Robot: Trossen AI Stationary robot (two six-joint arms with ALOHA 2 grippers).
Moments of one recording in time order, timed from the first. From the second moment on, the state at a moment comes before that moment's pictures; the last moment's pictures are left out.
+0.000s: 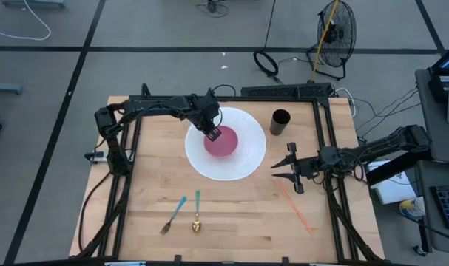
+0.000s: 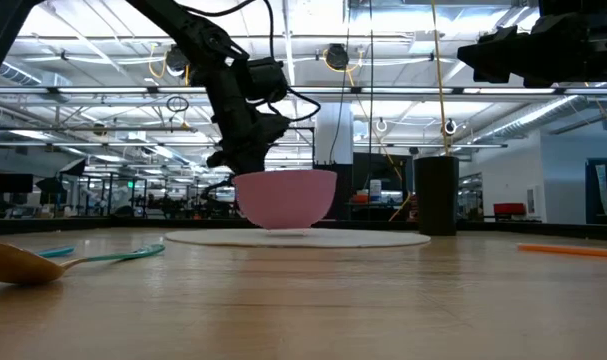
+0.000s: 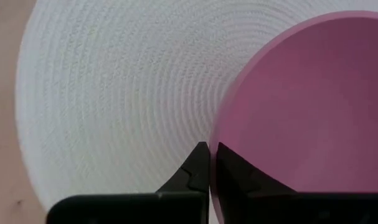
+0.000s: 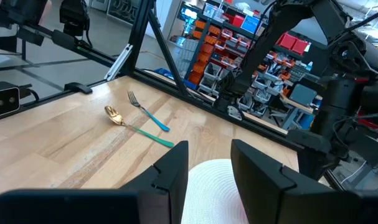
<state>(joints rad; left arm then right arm) 0.46 1.82 1.30 -0.64 0.13 -0.26 0.21 0.71 0.14 0.56 0.02 -0.36</state>
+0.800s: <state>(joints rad) 0.45 1.76 1.29 -0.83 0.01 -0.24 0.21 0.71 0.14 0.54 0.02 -0.35</state>
